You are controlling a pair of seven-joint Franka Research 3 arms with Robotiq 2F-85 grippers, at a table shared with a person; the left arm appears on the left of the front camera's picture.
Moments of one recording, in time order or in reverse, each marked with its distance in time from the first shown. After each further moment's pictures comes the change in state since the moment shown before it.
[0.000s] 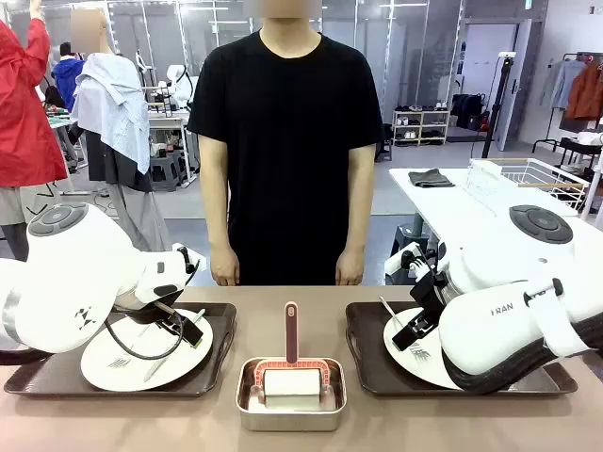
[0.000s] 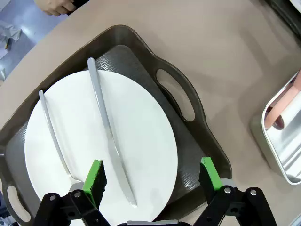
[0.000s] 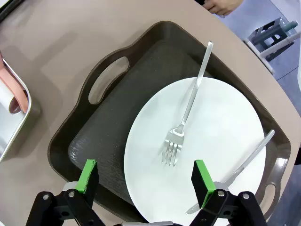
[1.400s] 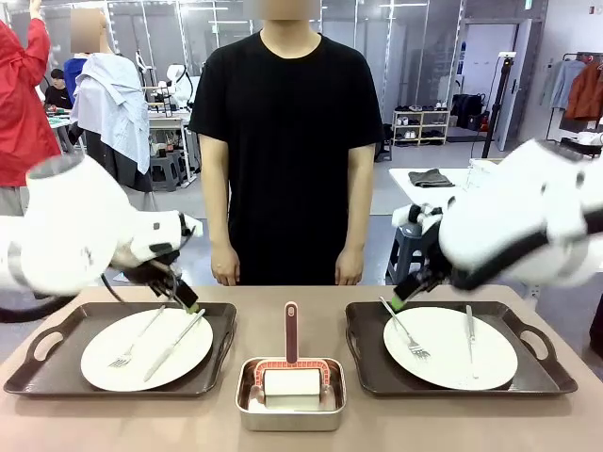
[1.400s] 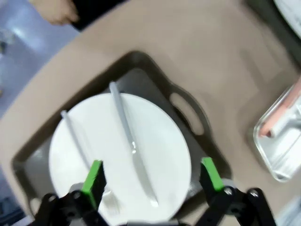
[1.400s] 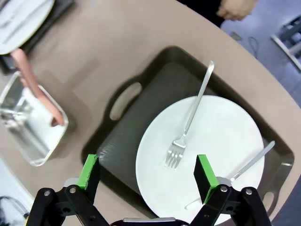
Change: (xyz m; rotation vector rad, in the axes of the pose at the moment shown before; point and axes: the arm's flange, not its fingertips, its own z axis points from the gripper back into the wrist) left arm 0.054 0.047 0.036 -0.068 0.020 -0.022; right arm 0.061 -0.057 0.052 0.216 -0.001 -0.078
